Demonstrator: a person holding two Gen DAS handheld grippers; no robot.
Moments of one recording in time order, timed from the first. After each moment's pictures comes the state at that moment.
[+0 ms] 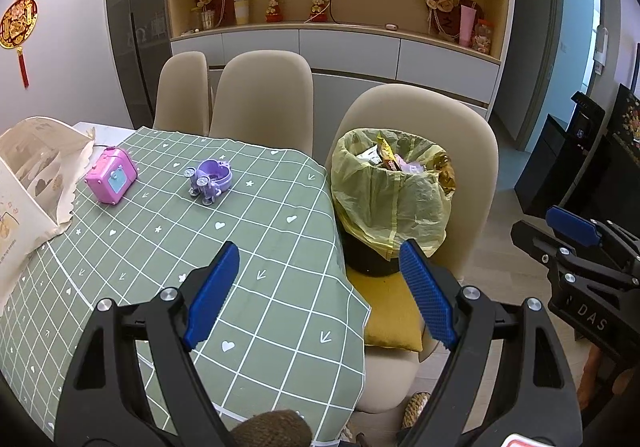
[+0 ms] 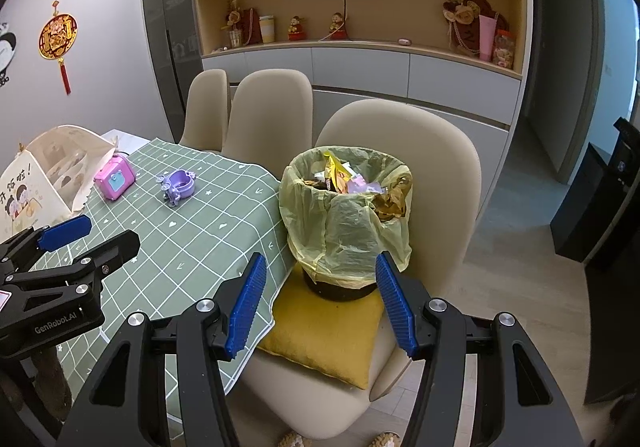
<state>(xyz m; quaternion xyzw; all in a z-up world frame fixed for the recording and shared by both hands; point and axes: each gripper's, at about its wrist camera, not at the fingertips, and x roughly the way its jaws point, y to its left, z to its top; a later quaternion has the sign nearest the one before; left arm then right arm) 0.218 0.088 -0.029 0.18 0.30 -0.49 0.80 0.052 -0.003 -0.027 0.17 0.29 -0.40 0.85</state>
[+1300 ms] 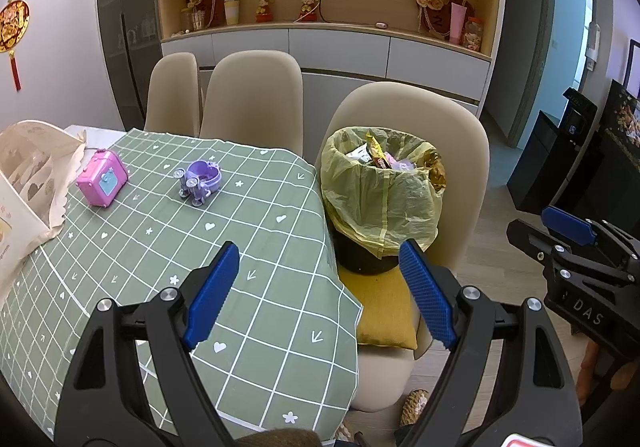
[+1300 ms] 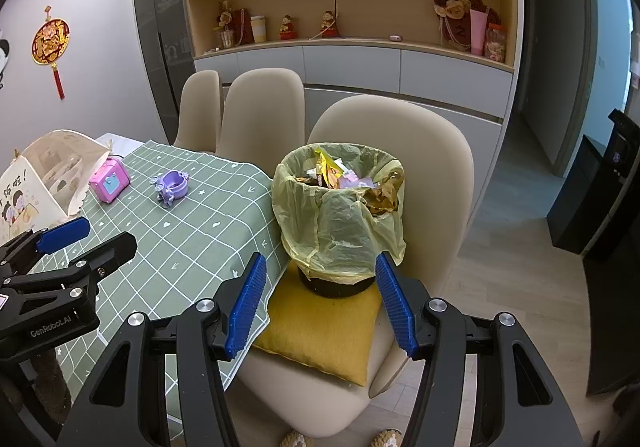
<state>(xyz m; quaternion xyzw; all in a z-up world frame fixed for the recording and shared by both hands) 0.210 0.085 -0.030 0.19 0.29 -0.50 0.79 0.045 -0.003 -0.027 0.18 0.29 -0.41 0.85</state>
